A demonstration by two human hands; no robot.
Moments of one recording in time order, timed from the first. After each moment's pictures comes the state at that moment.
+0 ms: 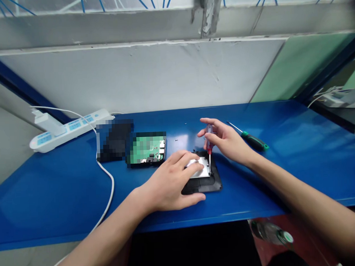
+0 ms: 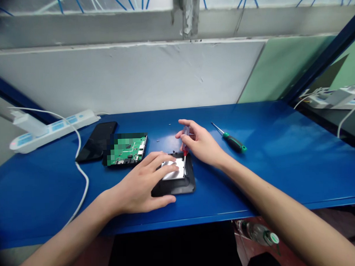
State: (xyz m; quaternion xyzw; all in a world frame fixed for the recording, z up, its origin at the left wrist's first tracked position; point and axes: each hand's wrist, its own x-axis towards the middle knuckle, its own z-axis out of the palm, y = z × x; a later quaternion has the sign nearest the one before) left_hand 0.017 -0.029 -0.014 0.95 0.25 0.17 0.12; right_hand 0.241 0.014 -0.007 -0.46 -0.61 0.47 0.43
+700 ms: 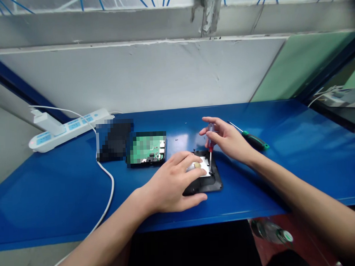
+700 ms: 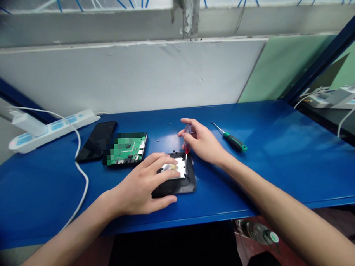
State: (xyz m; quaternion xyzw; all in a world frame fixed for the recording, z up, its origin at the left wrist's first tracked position) left_hand 0.018 -0.031 -0.013 0.95 0.23 0.20 0.11; right_hand 0.244 0.015 -0.007 -0.49 -0.62 0.44 0.43
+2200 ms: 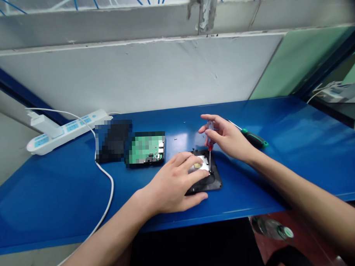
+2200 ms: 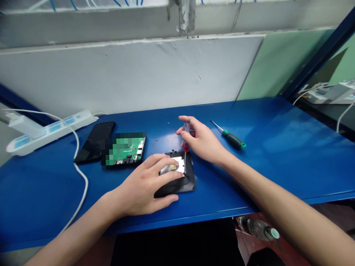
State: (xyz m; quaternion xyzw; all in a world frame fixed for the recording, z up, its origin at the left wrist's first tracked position) left_hand 0.022 -0.033 -0.016 0.96 0.22 0.19 0.08; right_hand 0.245 0.014 -0.006 -0.48 -0.64 0.42 0.43
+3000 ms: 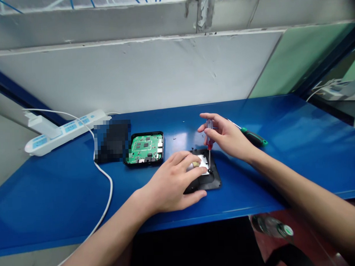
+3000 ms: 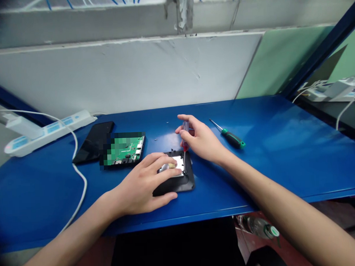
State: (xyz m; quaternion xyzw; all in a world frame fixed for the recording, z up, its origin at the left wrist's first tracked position) left_hand 0.021 -0.033 -0.017 0.95 0.23 0.19 0.08; right_hand 0.246 0.014 -0.006 -0.48 -0.65 0.41 0.43
